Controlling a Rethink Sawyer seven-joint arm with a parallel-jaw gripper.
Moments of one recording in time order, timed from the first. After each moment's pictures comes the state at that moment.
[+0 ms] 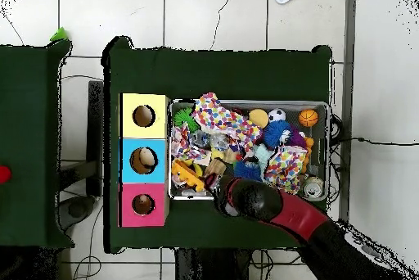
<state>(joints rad) -0.85 -0.55 0.46 2.11 -0.15 0.34 1.93</state>
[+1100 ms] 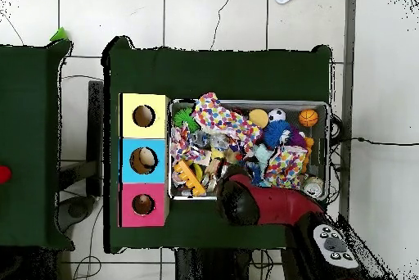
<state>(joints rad) -0.49 -0.63 0.08 1.93 -0.42 -0.01 1.93</state>
